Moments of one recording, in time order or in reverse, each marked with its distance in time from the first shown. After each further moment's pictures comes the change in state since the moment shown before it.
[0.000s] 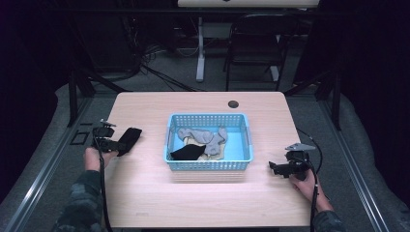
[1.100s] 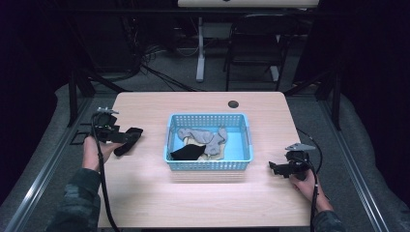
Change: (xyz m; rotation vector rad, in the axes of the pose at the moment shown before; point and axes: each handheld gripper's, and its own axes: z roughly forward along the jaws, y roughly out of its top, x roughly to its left) left arm -0.080 0.027 -0.079 -0.167 -0.080 0.221; right arm 0.000 0.000 0.000 0.000 0.000 0.000
